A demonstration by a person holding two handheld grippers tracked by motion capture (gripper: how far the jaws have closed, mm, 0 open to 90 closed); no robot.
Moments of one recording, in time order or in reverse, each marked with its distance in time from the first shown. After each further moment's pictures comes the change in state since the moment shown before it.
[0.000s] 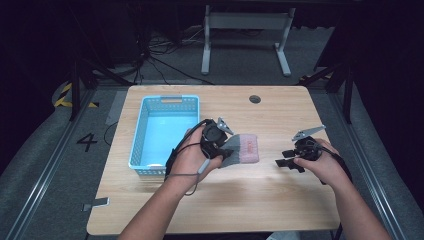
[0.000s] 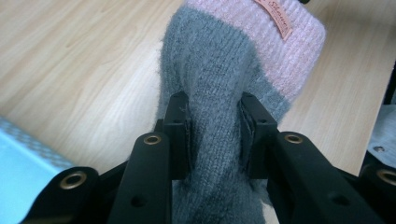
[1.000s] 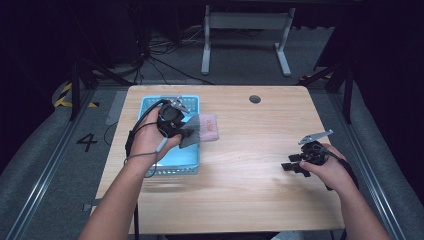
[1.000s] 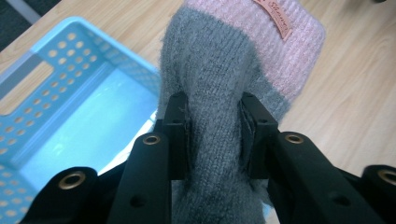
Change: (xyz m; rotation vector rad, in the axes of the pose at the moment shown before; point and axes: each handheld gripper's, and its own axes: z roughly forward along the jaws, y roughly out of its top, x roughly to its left) left arm 0.084 -0.038 -0.053 0.015 0.134 -0.063; right arm -0.005 -0.020 -0.007 0.004 -0.028 0.067
